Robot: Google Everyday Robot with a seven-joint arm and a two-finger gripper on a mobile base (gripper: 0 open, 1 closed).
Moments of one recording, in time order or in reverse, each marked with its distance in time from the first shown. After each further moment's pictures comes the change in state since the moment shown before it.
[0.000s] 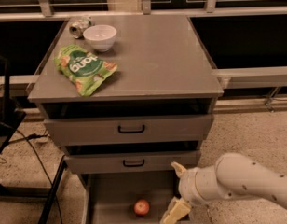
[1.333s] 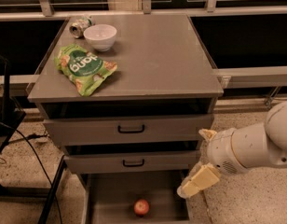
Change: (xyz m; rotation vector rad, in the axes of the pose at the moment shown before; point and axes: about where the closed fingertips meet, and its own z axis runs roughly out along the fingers) arm -0.073 -0.027 -0.161 0.112 0.016 0.160
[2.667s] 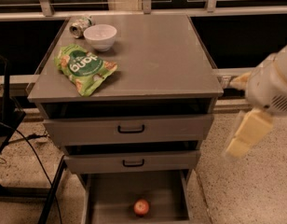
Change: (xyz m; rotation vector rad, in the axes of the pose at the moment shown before) arm -0.056 -0.039 -0.151 0.048 0.281 -0.164
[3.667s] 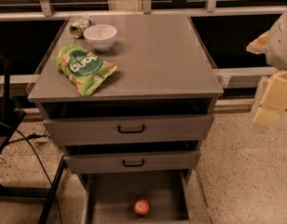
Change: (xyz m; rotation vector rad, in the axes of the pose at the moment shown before) arm -0.008 -0.031 -0.066 0.081 0.135 -0.104
